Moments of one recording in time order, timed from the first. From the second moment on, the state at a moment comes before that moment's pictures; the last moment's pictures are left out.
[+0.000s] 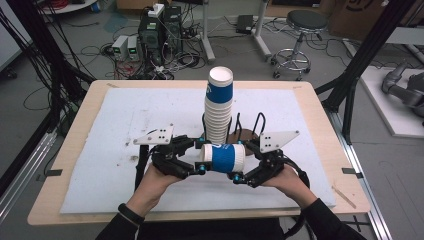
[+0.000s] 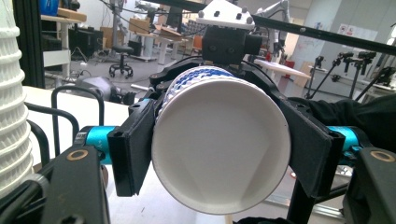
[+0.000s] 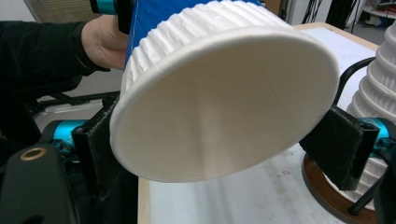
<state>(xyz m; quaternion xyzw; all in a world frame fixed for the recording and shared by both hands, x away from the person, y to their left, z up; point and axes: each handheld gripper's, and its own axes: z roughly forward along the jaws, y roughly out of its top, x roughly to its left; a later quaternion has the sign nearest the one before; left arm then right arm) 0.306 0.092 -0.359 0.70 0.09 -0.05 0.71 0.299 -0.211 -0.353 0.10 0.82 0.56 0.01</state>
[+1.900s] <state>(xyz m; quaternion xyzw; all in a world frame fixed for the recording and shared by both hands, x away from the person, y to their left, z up) 0.305 0.096 -0.360 0.74 0.07 -0.02 0.67 0.309 -0.218 -0.346 0.14 0.80 0.58 -0.06</state>
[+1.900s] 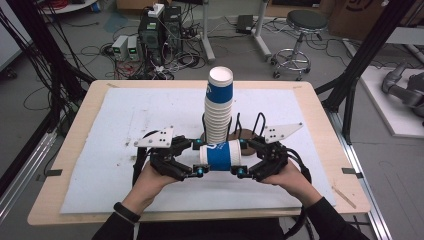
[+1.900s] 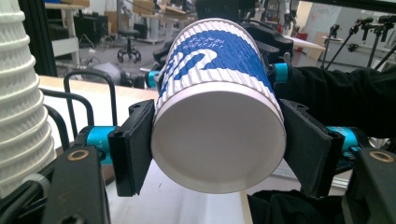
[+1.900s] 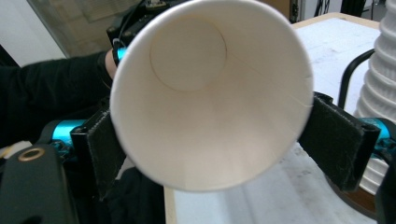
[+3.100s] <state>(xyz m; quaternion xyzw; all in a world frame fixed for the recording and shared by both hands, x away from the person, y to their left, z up) 0.298 0.079 -0.357 0.83 0.03 0.00 0.56 0.303 -0.217 -0.337 0.08 0.85 0.52 -0.03</state>
